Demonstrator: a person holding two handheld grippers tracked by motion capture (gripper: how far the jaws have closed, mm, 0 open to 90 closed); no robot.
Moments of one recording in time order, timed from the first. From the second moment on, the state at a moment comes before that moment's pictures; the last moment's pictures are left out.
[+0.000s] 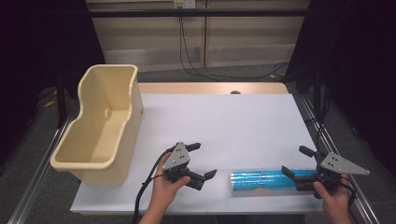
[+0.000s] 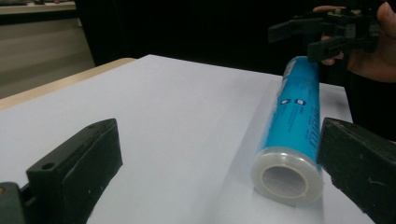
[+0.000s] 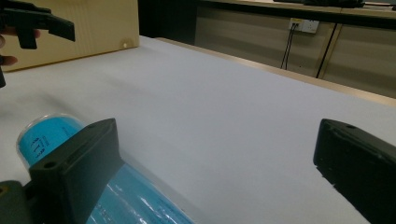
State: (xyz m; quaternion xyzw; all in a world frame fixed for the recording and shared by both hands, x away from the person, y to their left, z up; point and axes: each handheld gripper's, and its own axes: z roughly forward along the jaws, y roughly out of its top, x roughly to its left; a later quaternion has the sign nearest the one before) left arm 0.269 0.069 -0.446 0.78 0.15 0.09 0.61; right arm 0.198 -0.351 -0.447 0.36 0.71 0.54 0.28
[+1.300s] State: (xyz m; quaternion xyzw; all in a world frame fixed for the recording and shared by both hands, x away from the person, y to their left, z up) left arm 0.259 -0.017 -0.473 0.86 0.08 0.01 0.50; right arm 0.197 -0.354 -0.447 0.36 0.71 0.54 0.28
